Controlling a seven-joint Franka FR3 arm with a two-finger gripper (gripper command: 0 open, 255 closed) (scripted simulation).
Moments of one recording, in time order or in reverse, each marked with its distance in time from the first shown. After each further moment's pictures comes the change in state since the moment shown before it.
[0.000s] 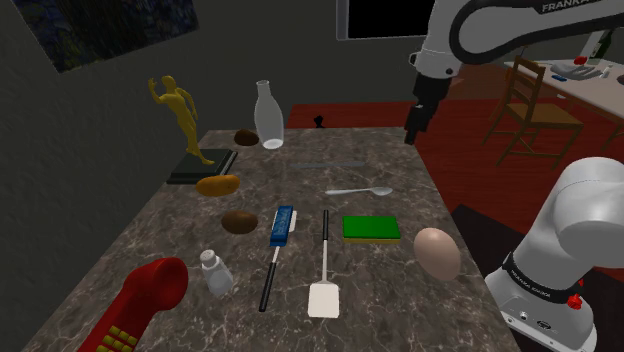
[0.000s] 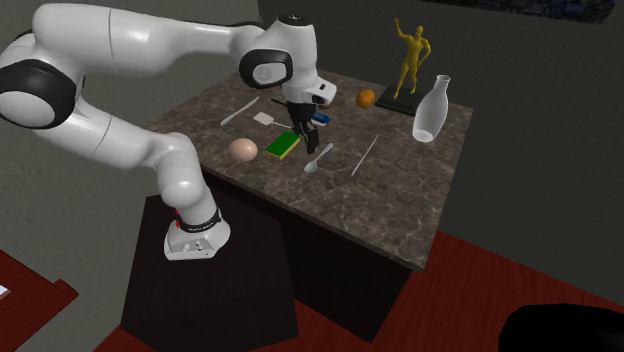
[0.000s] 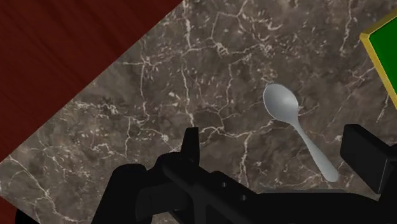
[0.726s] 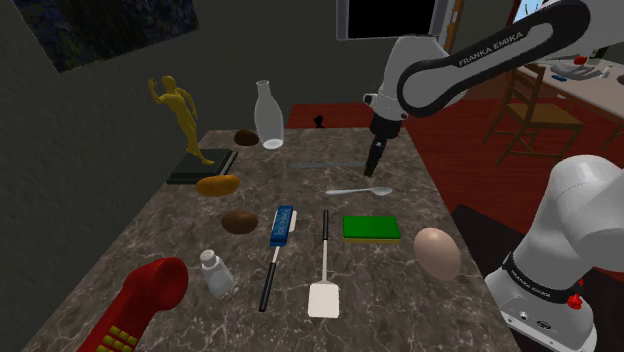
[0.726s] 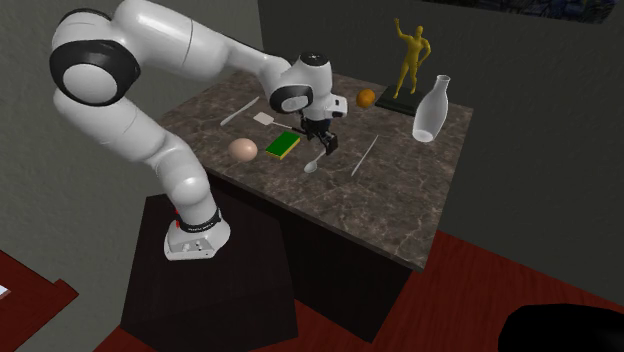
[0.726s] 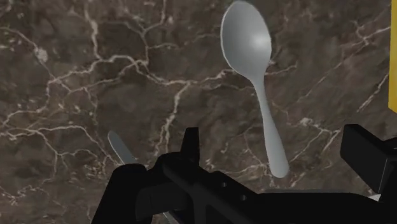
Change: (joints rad) arm 0.198 0.296 -0.068 -0.050 0.154 0.426 -0.279
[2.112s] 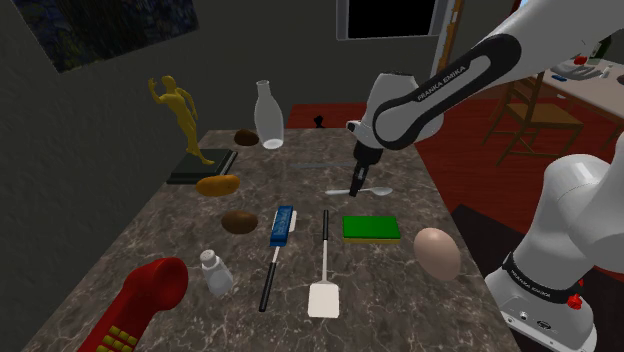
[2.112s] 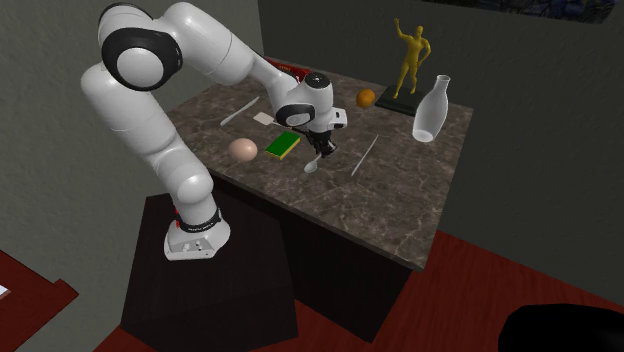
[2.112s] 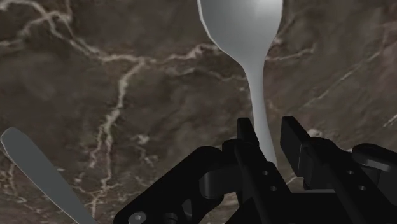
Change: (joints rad) arm 0.117 0.210 -0.028 -0.013 0.165 0.239 -0.175
